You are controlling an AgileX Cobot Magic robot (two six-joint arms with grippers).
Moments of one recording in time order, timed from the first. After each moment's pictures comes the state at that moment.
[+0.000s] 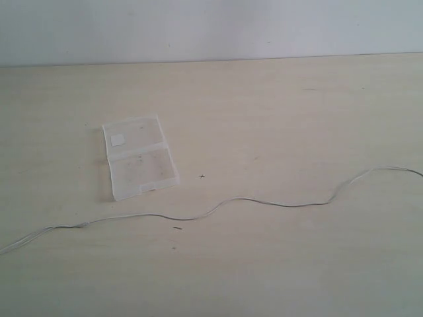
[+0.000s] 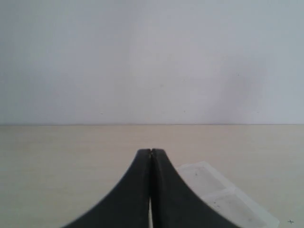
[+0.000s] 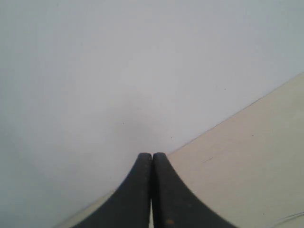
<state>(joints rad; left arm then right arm) -0.02 0.01 0.00 0.08 0.08 -0.13 0.07 0.04 0.00 0.75 -0.01 -0.09</state>
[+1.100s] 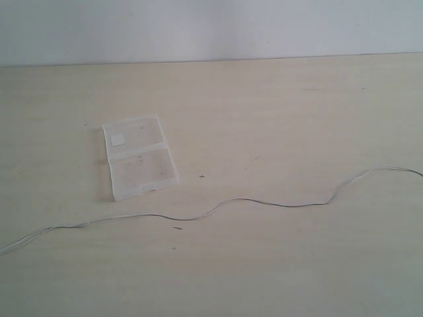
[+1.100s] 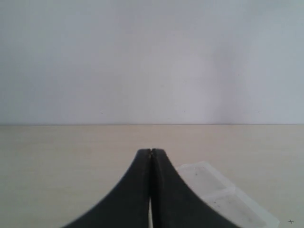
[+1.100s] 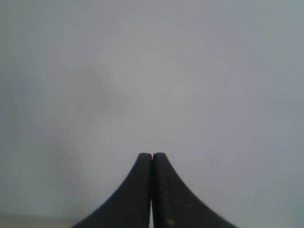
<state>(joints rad) -0.02 0.01 0.00 0.08 0.08 -0.13 0.07 0.87 -0.94 0.09 0.15 -0.11</state>
